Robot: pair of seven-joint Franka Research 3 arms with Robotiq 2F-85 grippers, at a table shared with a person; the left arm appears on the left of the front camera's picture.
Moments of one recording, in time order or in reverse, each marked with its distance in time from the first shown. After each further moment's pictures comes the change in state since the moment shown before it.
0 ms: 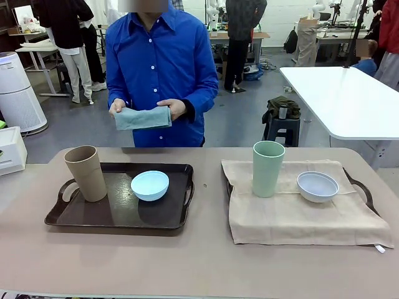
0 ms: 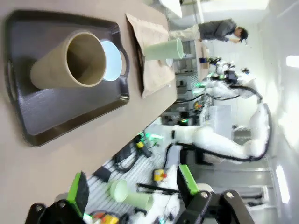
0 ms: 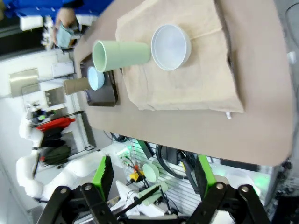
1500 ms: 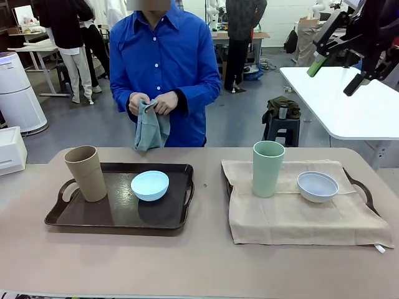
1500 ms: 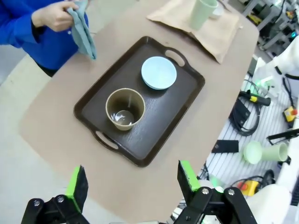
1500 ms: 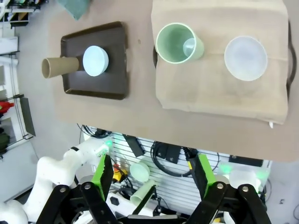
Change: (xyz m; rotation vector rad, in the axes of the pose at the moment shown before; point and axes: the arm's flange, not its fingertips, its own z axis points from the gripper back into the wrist) left arm 0.030 -0.141 0.034 0.551 0.019 -0.857; right arm -0.024 0.306 -0.115 -0.356 0.051 0.205
